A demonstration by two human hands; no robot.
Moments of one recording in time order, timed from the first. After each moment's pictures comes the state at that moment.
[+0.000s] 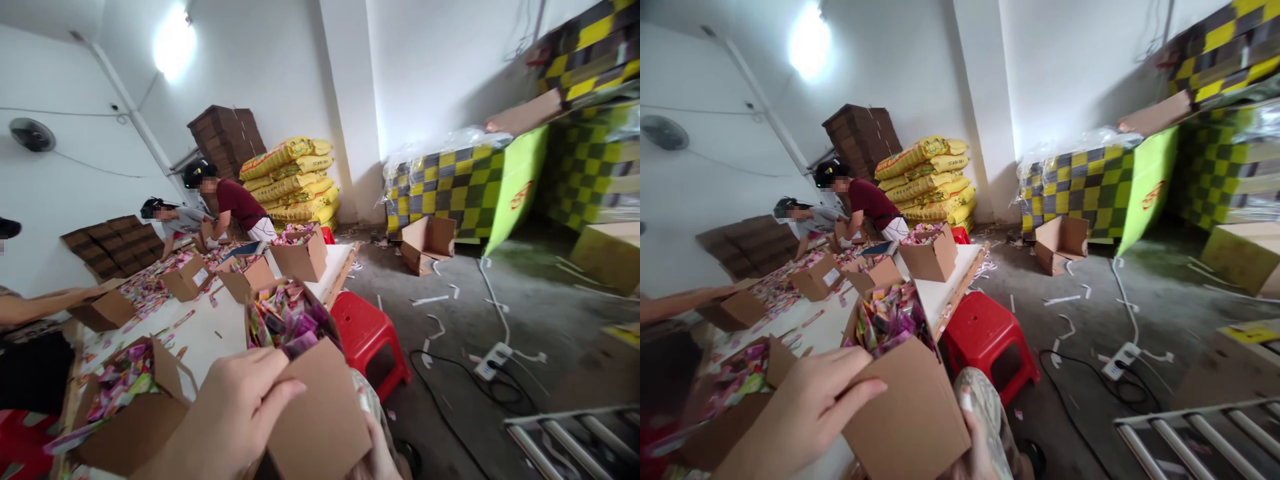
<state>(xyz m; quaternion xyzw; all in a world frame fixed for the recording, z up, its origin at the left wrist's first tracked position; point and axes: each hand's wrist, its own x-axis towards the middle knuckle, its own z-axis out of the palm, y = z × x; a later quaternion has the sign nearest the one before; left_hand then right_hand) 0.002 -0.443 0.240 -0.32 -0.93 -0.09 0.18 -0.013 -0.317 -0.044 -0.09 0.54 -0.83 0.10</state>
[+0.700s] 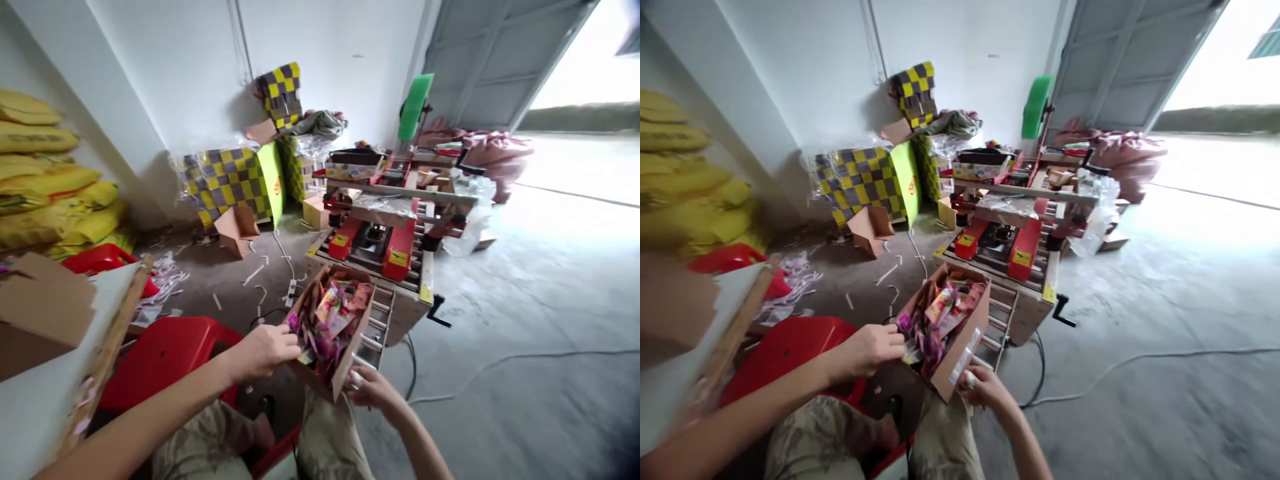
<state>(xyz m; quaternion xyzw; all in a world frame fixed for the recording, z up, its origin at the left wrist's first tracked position) -0.046 -0.127 0.077 -0.88 -0.47 0.04 0.02 0.221 -0.031 -0.108 0.38 0.54 -0.73 -0.18</state>
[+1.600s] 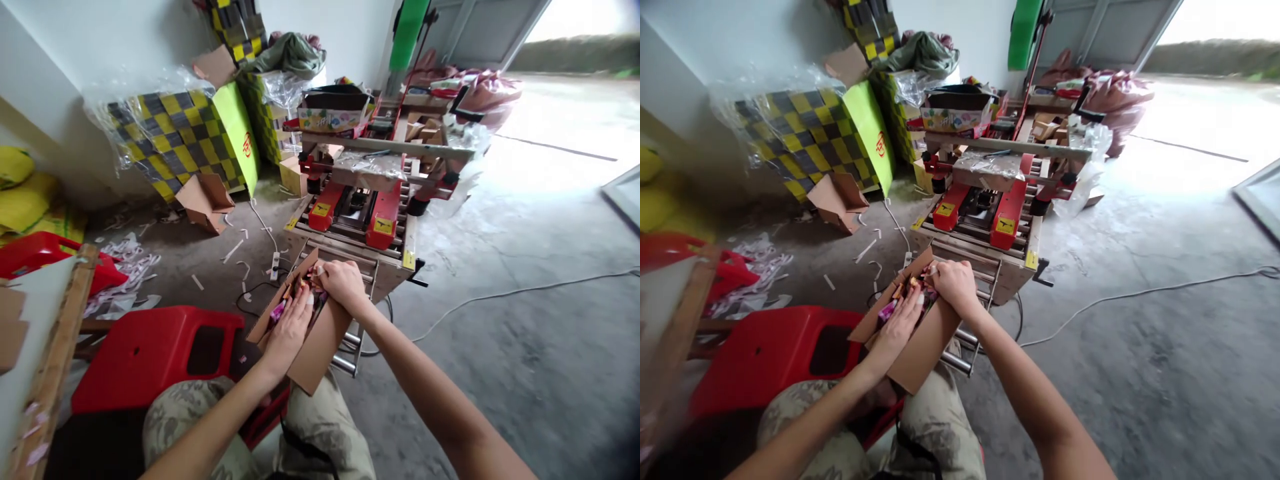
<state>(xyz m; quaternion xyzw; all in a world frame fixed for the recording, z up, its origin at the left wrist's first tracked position) 0.017 -0.076 -0.020 -0.72 -0.66 -0.21 -0.08 0.129 0.074 0.008 0.43 0.89 -0.06 -0.13</state>
